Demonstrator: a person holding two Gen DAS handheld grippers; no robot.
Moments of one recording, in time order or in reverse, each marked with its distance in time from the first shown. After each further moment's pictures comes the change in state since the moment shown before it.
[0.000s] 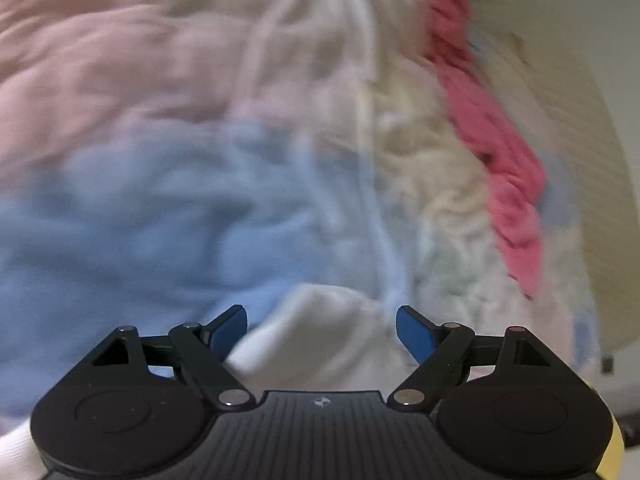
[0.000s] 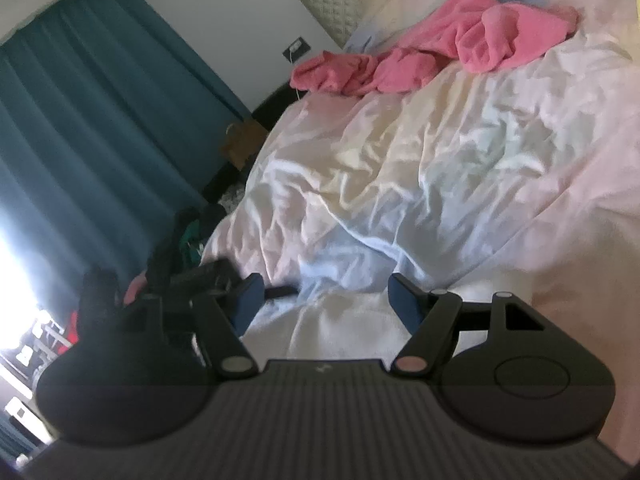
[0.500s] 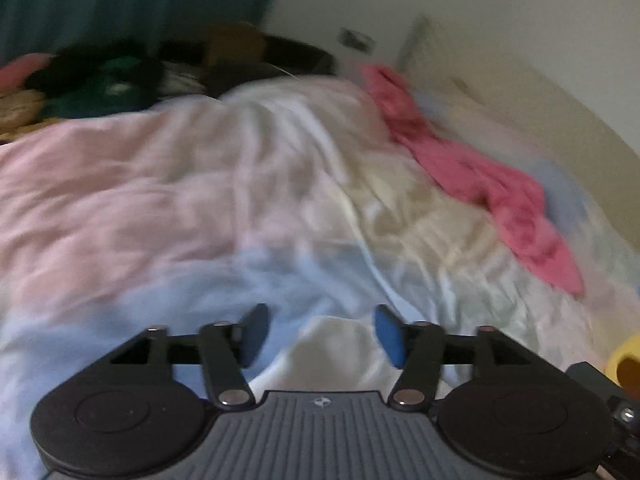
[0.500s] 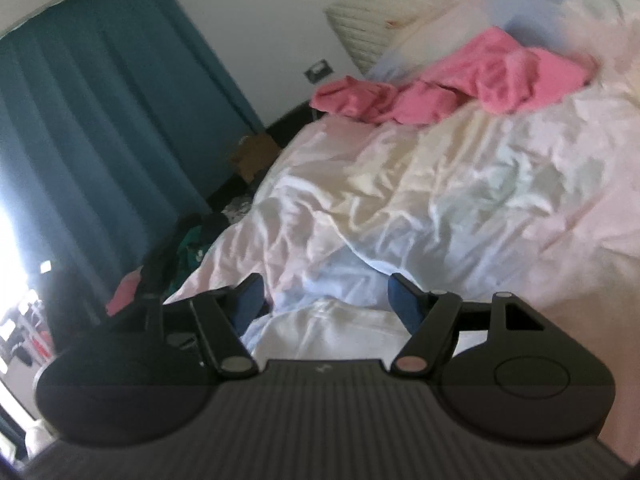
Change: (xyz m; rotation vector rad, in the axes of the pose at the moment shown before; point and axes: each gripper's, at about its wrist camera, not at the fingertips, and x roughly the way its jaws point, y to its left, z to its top) left arm -0.057 -0.016 -0.077 0.301 -0.483 0.238; right arm -0.013 0.017 -0.008 -0.137 -0.108 0.017
